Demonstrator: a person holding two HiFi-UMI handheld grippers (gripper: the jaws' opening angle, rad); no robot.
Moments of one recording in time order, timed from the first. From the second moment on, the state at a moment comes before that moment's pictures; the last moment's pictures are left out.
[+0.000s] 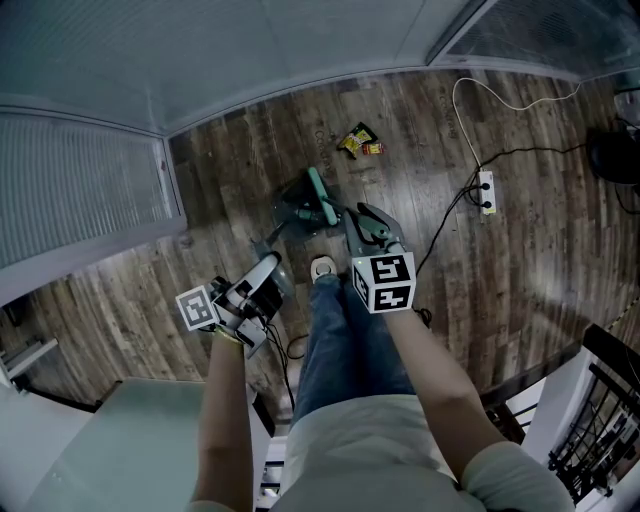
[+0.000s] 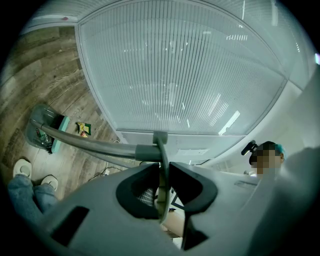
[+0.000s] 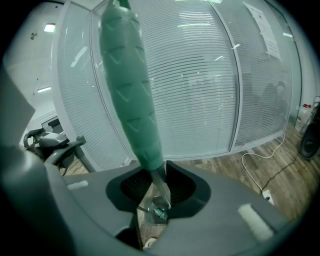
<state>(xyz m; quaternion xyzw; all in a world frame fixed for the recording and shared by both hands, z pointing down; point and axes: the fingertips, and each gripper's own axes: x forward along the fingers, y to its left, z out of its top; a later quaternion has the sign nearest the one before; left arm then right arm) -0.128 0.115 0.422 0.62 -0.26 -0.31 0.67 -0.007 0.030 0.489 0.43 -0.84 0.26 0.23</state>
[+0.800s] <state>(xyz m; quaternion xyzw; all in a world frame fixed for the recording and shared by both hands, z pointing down) -0.127 0.128 0.430 0.62 -0.26 -0.30 0.68 0.024 0.016 0.460 0.47 -0.83 0.22 0.22</state>
